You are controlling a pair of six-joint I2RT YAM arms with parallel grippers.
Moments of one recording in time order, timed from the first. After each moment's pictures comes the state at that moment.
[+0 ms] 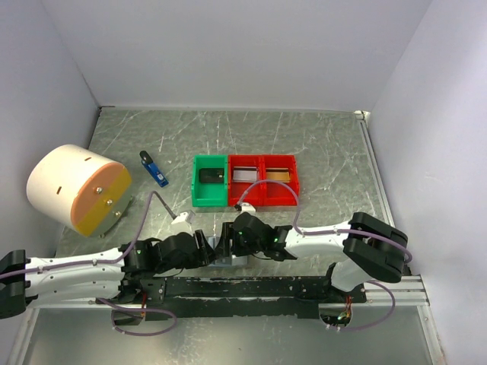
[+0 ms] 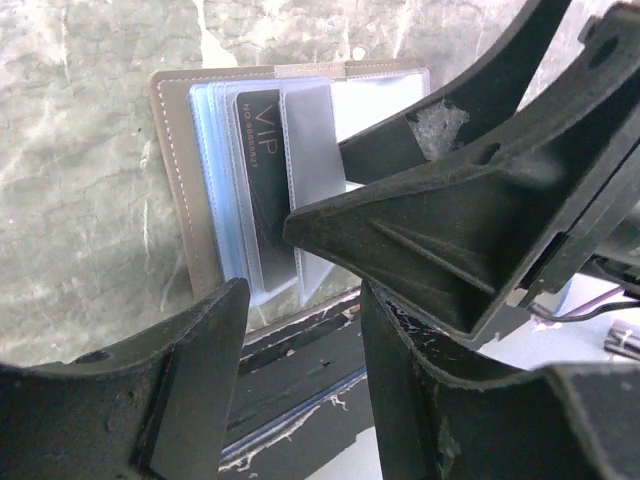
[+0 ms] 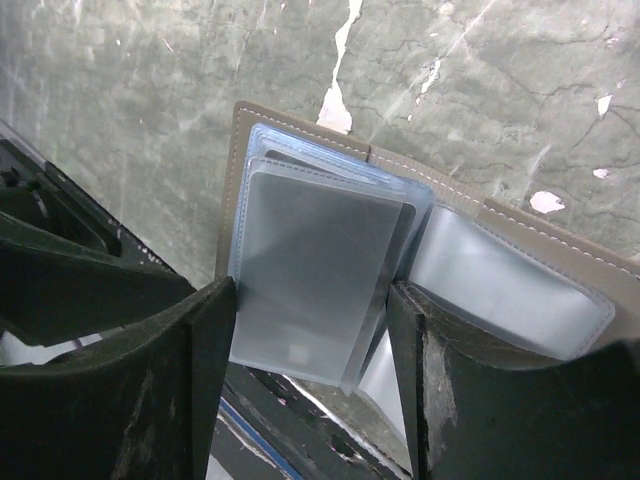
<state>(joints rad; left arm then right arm) -1.25 0.79 0.34 -0.30 -0.31 -1.25 1.15 1.48 0.58 0.14 0.03 0.96</state>
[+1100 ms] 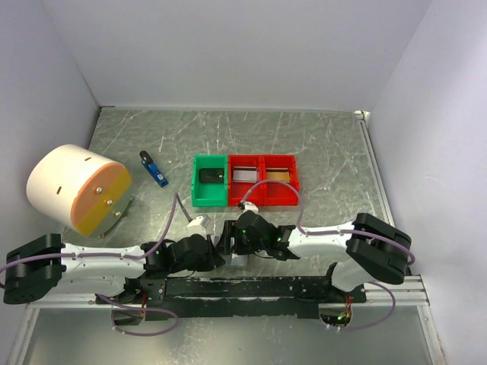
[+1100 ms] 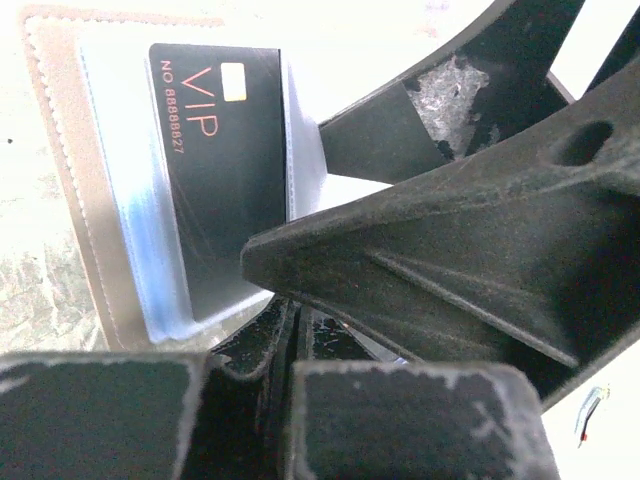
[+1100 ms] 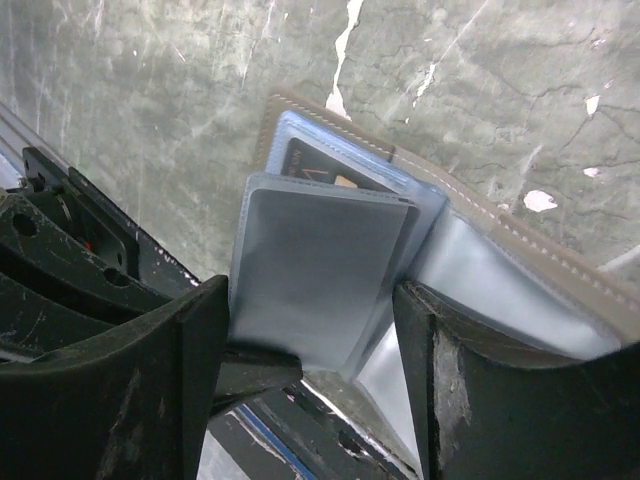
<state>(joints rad) -1.26 1.07 0.29 0.07 -0.23 -1.19 1.12 1.46 0.53 0.21 -0.01 0.99</state>
